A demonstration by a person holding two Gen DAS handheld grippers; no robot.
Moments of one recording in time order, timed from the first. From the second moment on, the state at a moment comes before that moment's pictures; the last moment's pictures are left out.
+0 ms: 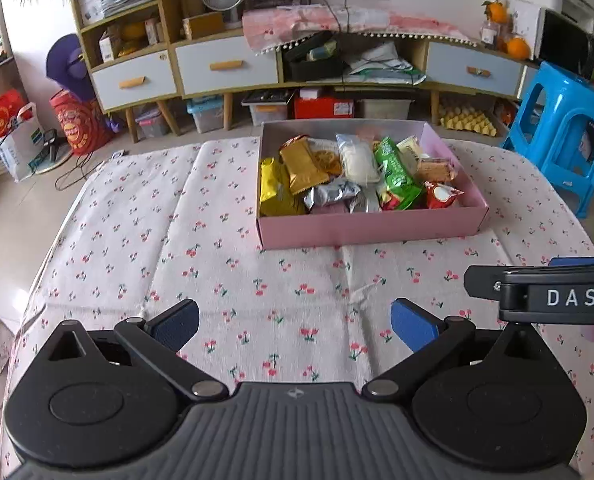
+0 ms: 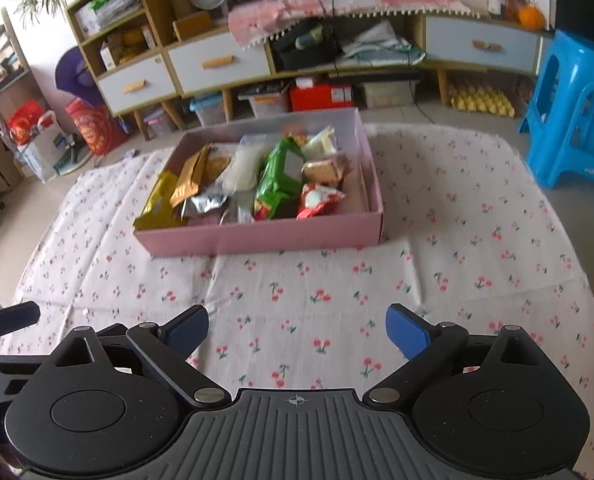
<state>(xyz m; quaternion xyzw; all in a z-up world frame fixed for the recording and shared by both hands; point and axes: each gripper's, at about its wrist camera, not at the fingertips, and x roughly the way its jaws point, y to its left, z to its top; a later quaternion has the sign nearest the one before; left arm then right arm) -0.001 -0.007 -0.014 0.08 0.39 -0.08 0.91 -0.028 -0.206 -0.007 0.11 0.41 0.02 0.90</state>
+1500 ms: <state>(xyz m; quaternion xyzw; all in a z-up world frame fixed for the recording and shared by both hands) 0.001 0.006 -0.037 0.08 0.44 -0.04 0.89 -0.035 -0.206 -0.021 0.06 0.43 0.00 0.90</state>
